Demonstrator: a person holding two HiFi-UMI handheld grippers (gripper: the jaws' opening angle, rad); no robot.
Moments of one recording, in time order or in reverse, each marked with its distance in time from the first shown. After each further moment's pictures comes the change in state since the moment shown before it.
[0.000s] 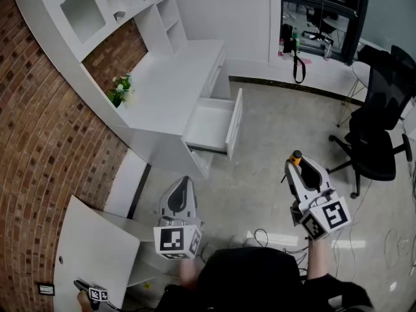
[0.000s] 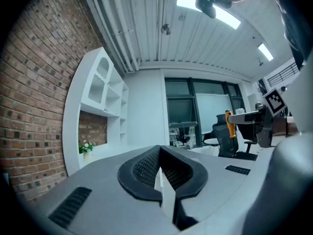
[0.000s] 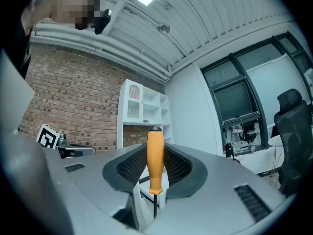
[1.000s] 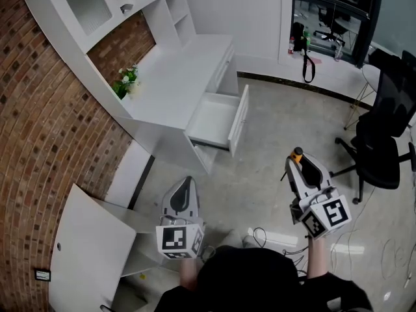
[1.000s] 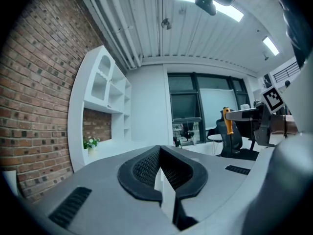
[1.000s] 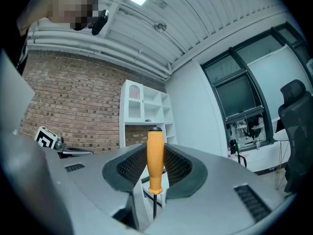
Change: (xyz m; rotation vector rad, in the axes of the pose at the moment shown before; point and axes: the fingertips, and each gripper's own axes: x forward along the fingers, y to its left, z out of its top) left arm 0.001 -0.020 -0.010 0.000 0.051 0.054; right arm 0.008 -0.020 -0.006 0.042 0.017 0.042
